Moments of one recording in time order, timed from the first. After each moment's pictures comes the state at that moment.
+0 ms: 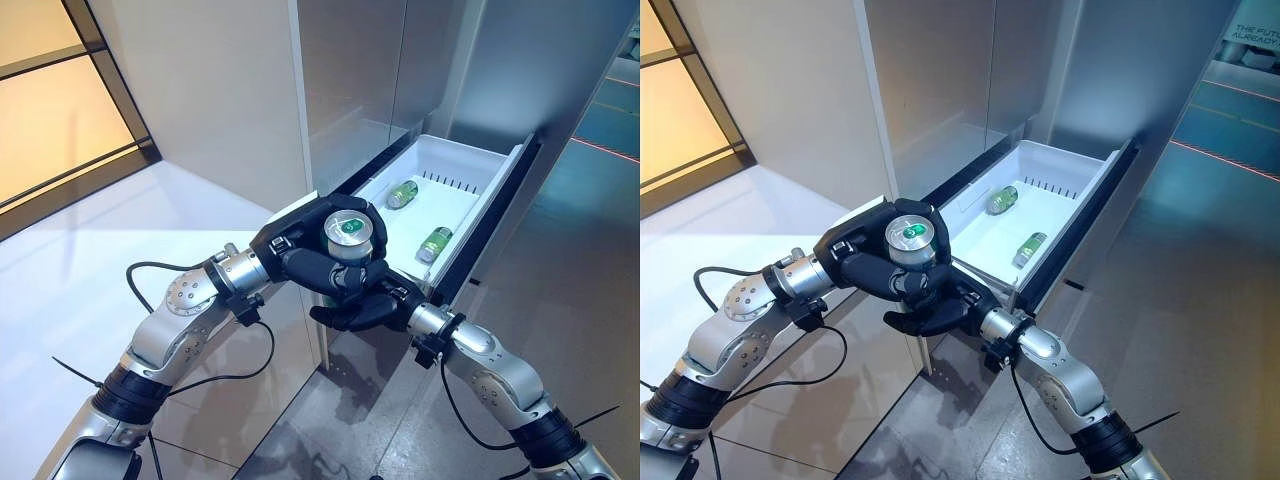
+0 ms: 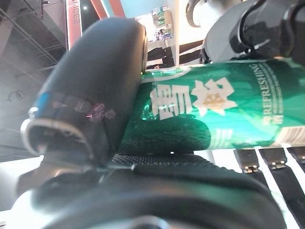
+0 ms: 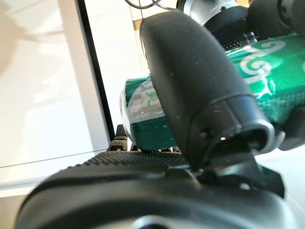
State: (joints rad) left arm -0.41 0.68 -0.30 -0.19 -0.73 0.05 -0.49; right arm -0.23 -0.51 0.38 -0.17 0.68 0.26 0.29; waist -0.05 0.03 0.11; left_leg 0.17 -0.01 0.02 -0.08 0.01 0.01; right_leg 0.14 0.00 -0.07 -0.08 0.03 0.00
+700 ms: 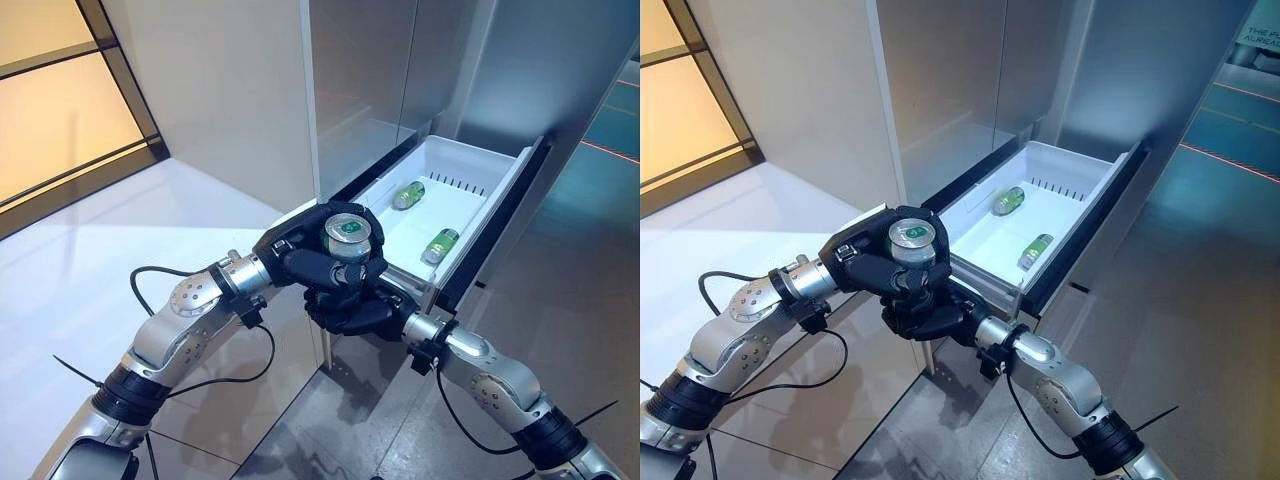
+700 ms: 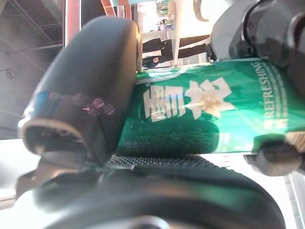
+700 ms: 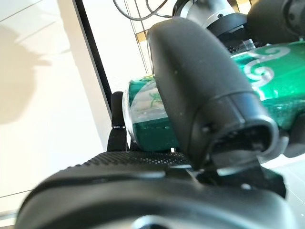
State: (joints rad) left arm -0.41 0.67 -0.32 -0.18 -0.80 0.10 -0.43; right arm -0.24 -0.53 0.44 -0.17 0.79 0.27 0.22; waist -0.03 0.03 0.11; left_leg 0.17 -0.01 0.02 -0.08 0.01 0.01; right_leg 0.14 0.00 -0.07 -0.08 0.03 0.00
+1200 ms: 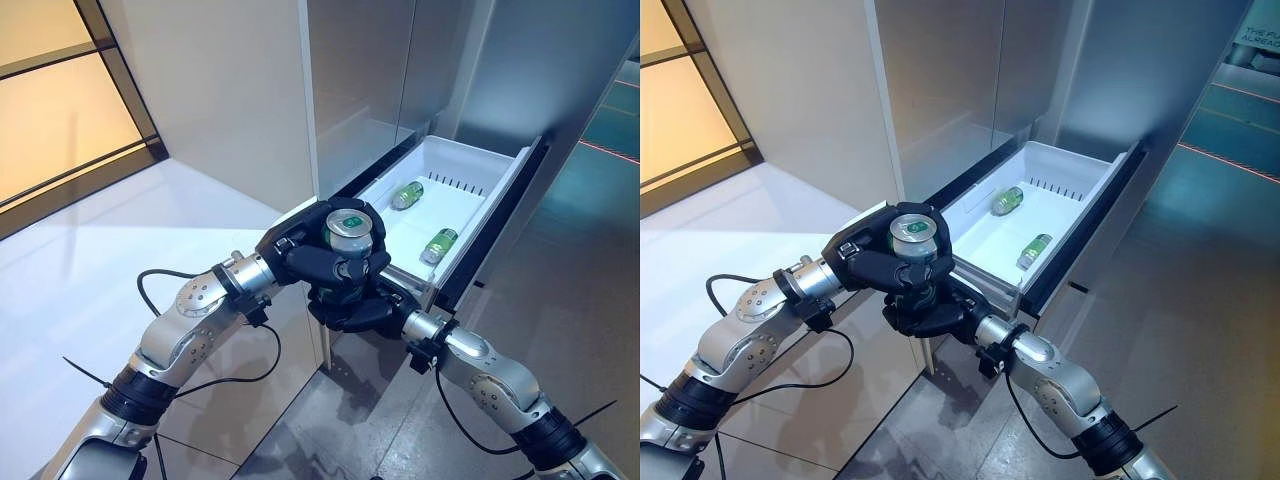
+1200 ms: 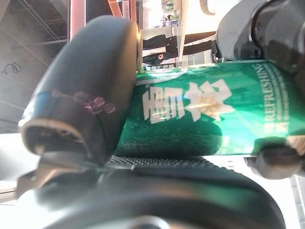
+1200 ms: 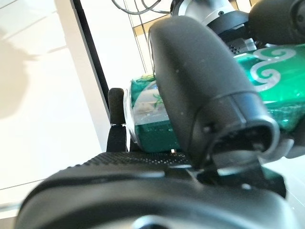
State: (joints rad) left arm -0.41 0.65 -0.32 -0.17 -0.79 0.10 -0.42; right arm -0.24 -0.53 0.44 -0.17 0.78 0.26 0.19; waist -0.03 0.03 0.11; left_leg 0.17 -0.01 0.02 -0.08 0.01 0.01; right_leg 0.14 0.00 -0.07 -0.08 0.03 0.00
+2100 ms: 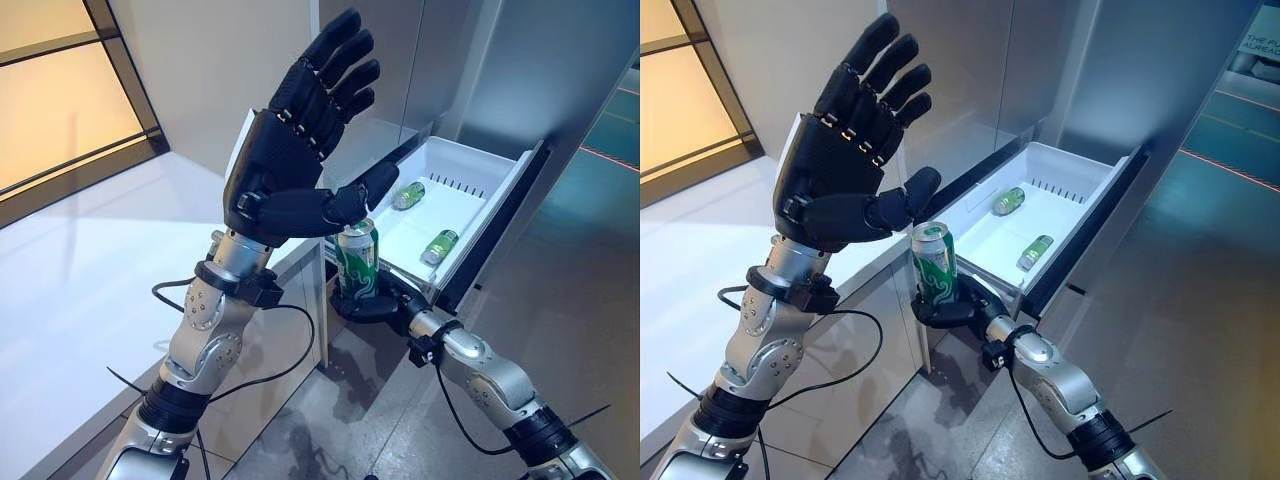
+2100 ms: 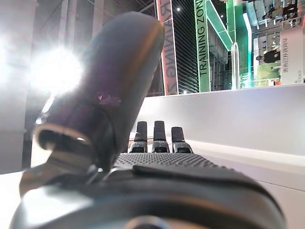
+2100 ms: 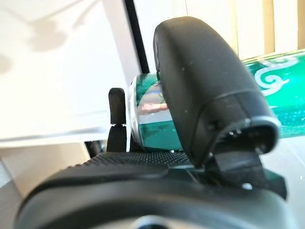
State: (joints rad) left arm -0.40 0.43 -0.25 -0.29 -0.73 -0.22 -0.14; right arm -0.24 -0.47 0.40 -0.01 0.59 0.30 0.02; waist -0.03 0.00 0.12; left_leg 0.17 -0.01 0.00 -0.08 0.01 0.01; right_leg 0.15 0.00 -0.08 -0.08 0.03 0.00
